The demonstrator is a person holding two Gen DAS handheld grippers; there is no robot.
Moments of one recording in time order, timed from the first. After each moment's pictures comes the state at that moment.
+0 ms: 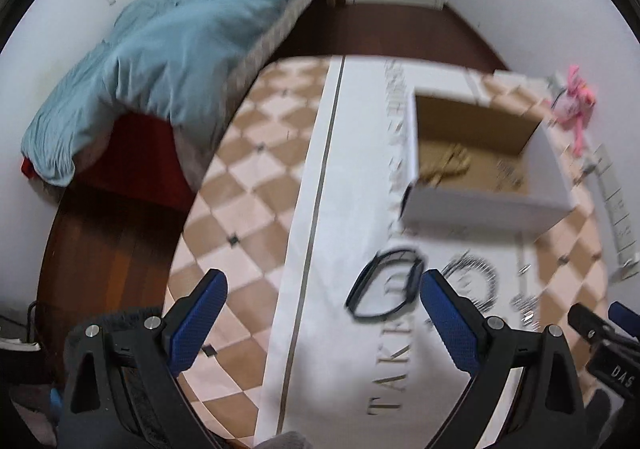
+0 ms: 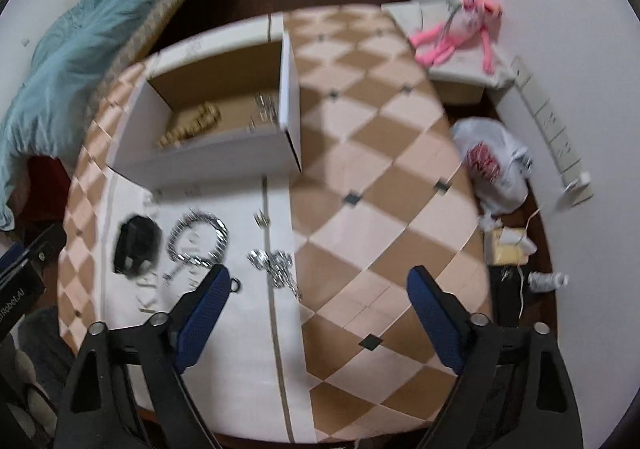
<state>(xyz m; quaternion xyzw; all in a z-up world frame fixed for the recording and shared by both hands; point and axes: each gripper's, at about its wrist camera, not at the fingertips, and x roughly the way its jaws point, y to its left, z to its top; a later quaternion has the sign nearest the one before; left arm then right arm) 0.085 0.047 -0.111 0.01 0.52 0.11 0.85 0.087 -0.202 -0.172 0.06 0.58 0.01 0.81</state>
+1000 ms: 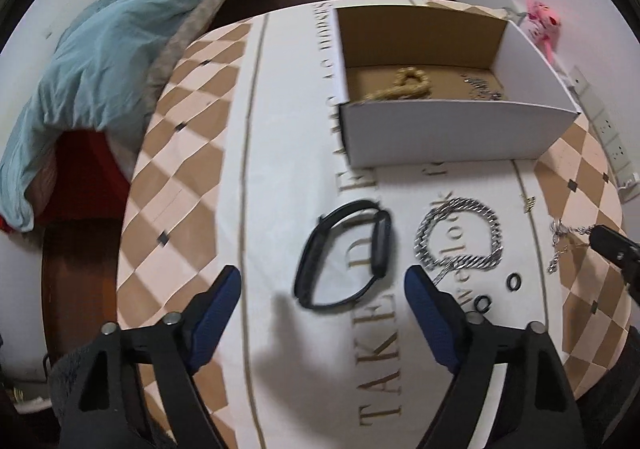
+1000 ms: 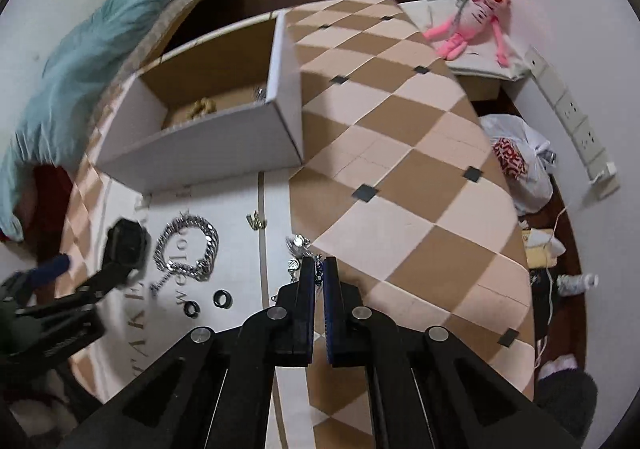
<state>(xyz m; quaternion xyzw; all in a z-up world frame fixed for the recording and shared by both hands) 0.101 0.012 -0.163 0.07 0.57 0.01 0.82 0.090 -0.217 -0.185 0.11 0.55 0.03 0.83</state>
